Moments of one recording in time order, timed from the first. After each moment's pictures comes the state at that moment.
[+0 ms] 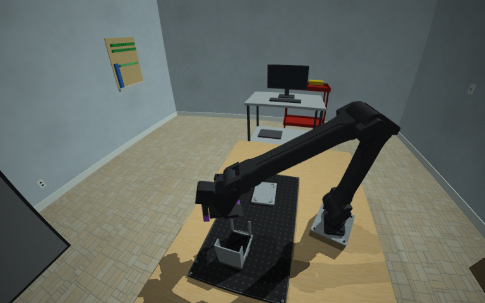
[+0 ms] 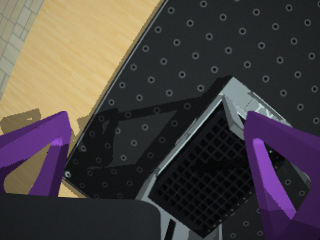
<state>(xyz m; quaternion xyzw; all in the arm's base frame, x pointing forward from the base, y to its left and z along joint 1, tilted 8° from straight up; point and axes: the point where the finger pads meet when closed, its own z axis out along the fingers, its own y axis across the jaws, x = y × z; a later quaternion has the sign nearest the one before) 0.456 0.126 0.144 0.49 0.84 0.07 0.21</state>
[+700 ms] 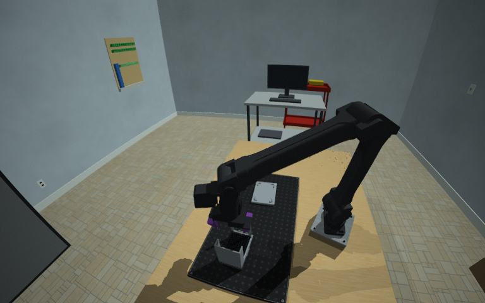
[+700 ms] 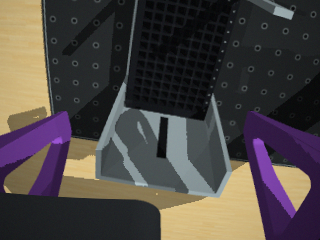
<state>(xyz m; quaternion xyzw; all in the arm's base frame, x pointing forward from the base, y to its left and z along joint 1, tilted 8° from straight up) 0.395 0.171 0.151 0.67 0.74 0.08 0.01</state>
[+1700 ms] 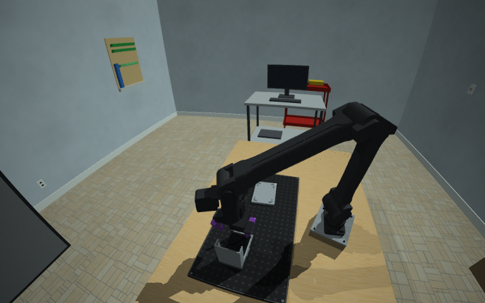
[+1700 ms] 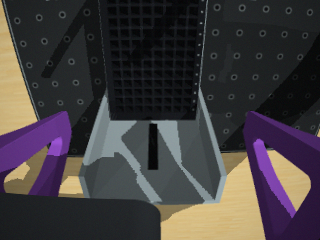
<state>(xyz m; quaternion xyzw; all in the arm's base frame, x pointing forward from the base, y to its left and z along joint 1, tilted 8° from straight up) 0.382 0.173 0.135 0.72 0.69 0.06 -0.03</state>
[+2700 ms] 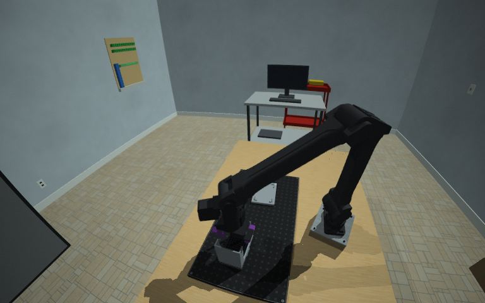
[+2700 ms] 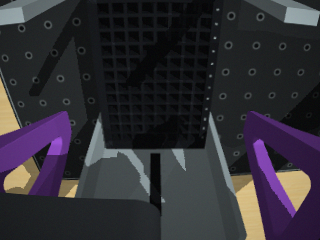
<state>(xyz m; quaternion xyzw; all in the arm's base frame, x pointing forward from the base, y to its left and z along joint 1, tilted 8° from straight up) 0.386 0.180 0.093 0.72 0.69 0.06 -0.03</state>
